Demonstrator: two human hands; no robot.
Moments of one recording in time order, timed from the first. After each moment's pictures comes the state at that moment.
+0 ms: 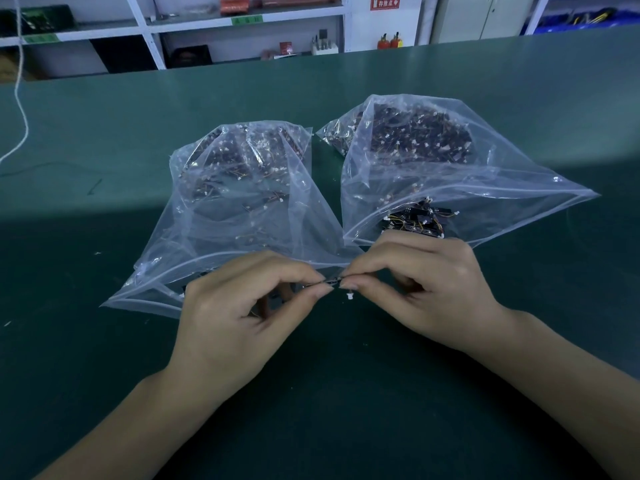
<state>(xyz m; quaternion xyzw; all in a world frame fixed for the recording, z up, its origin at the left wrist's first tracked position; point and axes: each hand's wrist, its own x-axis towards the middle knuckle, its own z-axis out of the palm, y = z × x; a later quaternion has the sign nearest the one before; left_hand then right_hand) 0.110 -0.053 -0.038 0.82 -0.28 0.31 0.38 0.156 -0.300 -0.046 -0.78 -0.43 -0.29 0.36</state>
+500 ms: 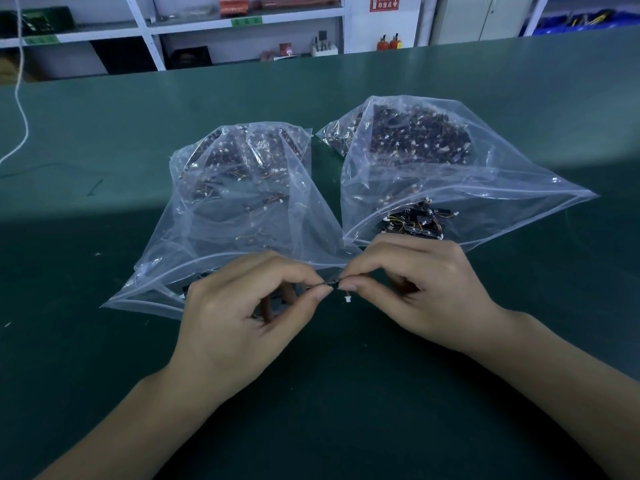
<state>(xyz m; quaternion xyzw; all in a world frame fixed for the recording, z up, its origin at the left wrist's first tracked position) 0.111 -0.053 -0.038 0.84 -0.28 0.29 0.37 0.154 -0.301 -0.047 -0.79 -0.42 -0.26 0.36</state>
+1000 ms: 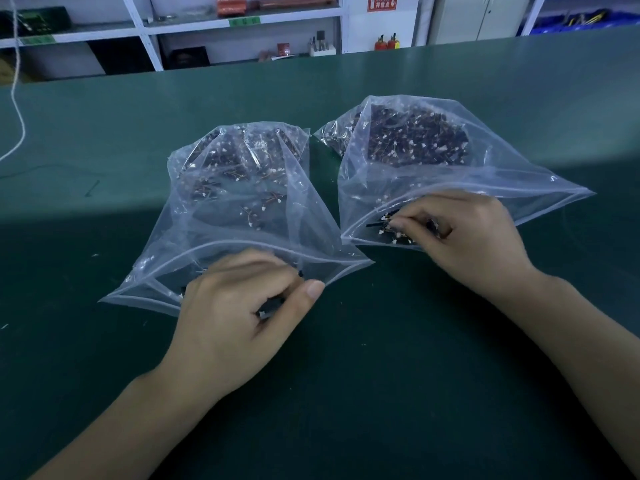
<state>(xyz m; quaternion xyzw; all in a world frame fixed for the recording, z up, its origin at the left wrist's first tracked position) 0.113 -0.045 -0.036 0.89 -0.26 0.25 0.28 0.192 -0.347 -0.040 -0.89 -0.22 -0.28 0.27</state>
